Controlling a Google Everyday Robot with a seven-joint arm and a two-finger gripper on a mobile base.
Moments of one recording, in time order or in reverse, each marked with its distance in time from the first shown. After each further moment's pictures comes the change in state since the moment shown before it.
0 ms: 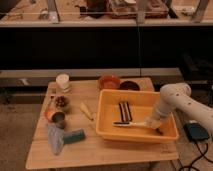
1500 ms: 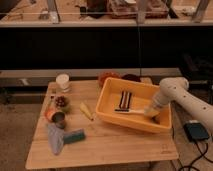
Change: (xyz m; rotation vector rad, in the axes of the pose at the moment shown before) arm 0.008 -0.080 0.007 0.121 -0.063 0.094
